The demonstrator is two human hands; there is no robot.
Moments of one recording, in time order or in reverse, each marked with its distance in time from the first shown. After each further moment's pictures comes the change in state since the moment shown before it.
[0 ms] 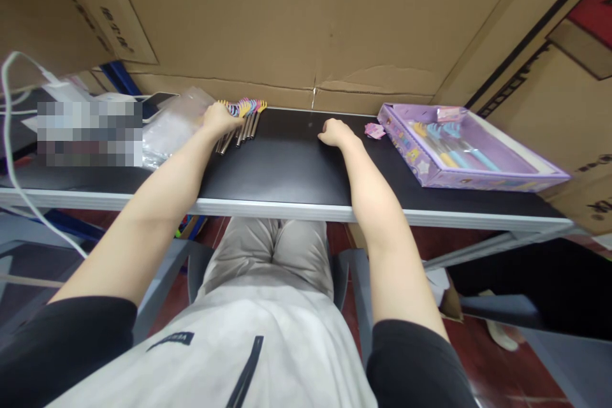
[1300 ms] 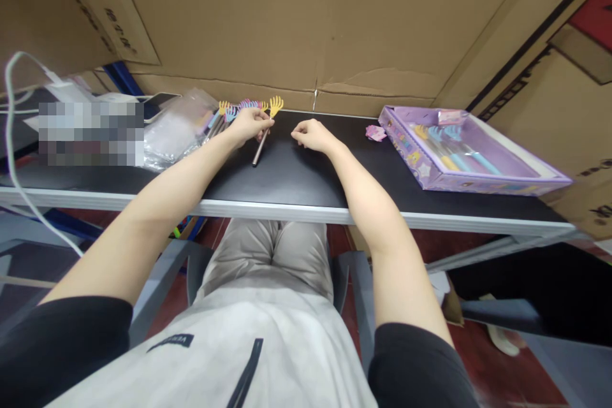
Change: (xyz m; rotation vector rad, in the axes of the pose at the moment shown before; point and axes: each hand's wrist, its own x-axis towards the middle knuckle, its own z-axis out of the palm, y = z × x) left_hand -0.032 0.046 0.021 -0.724 -0.214 0.179; right_hand -0.021 -0.049 0.007 0.546 0.006 -0.253
